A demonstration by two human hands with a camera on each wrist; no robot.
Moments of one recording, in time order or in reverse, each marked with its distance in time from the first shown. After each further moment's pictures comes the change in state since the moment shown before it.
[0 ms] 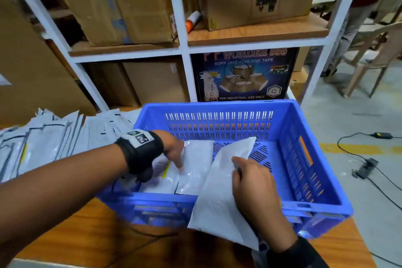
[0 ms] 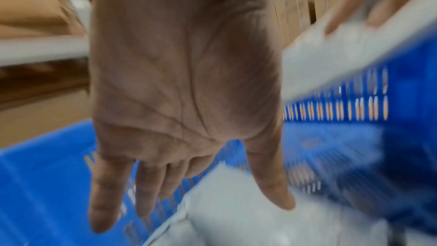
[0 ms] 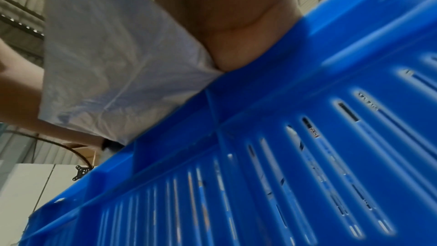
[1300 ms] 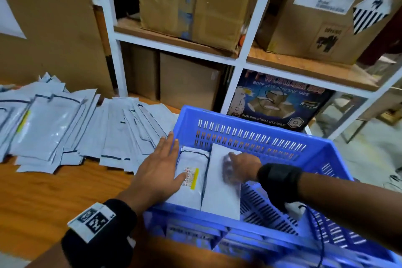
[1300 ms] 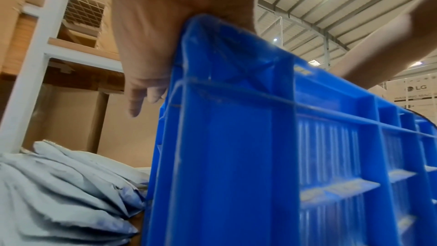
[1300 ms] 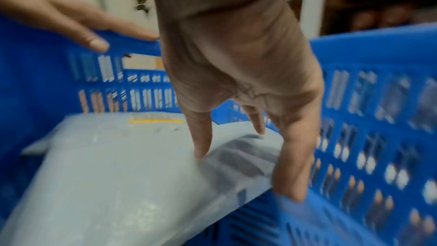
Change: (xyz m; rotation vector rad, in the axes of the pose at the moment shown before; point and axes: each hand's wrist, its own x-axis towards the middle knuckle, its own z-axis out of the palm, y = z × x) left_hand -0.034 -0.094 0.140 -0.585 0.782 0.061; right_hand 0.151 -0.078 0.085 -0.656 -0.686 -0.115
